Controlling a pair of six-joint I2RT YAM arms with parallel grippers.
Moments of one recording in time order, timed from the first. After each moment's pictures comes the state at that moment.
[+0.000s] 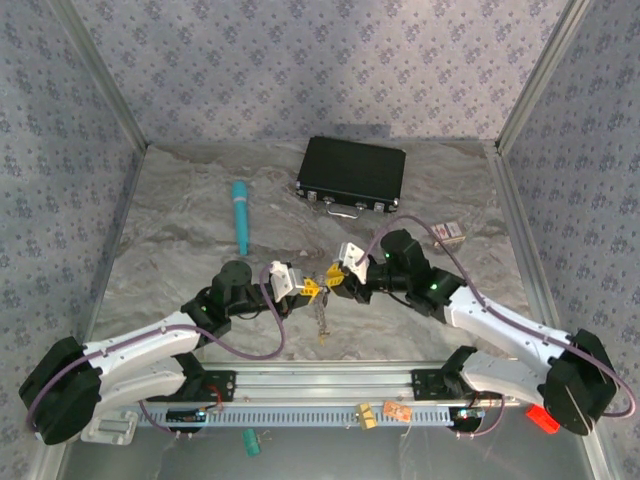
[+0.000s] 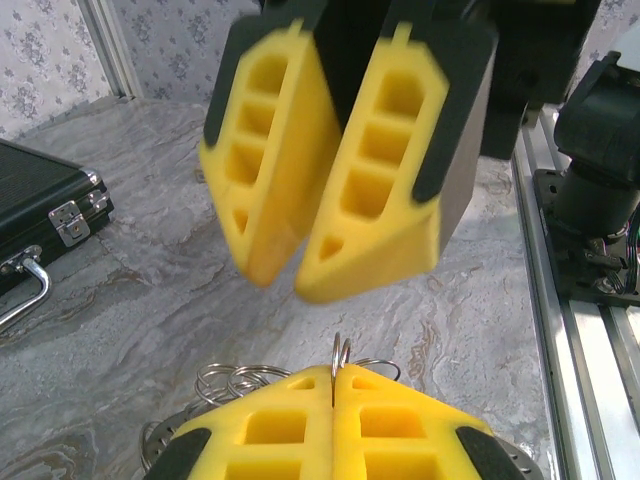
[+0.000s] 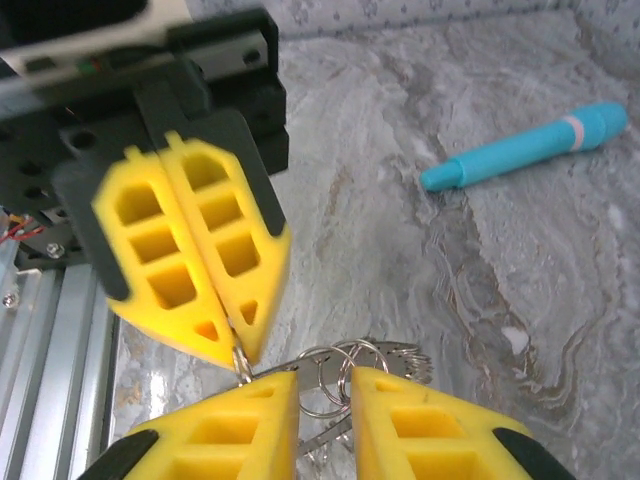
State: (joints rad) left arm -0.84 0.98 0.35 0.38 0.46 0.13; right arm 0.76 1.07 0.65 -0.06 -0.52 -0.29
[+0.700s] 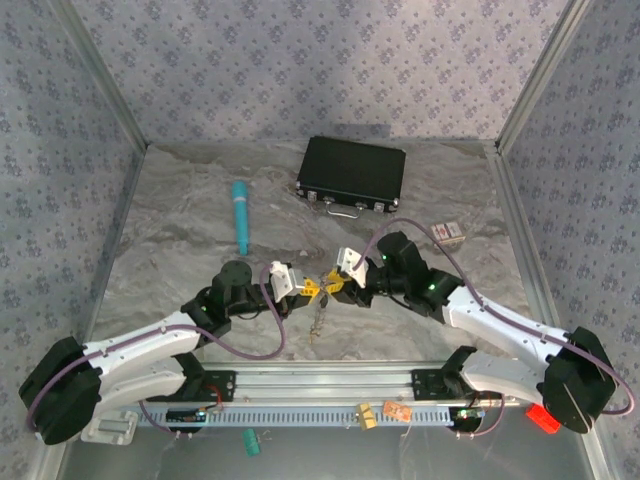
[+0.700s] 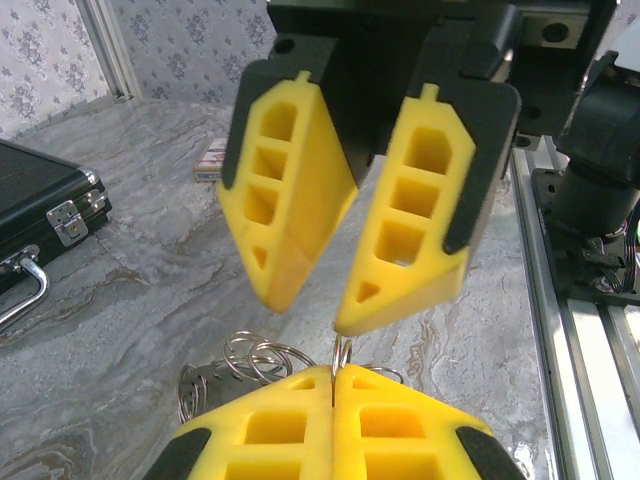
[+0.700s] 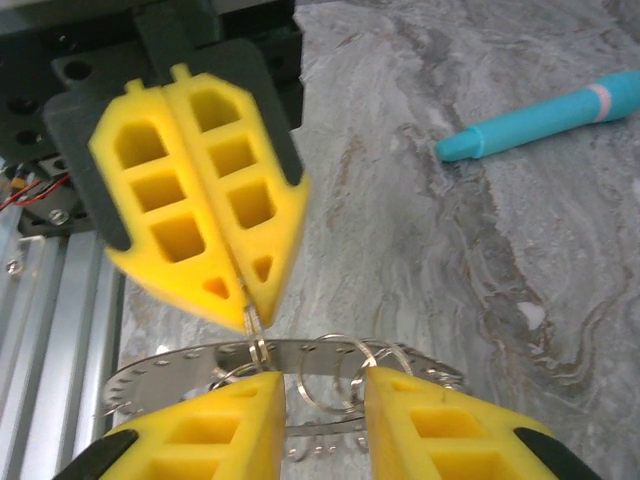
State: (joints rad) left arm -0.84 0.98 0.35 0.38 0.46 0.13; right arm 0.76 1.07 0.64 -0.12 -0.52 -0.32
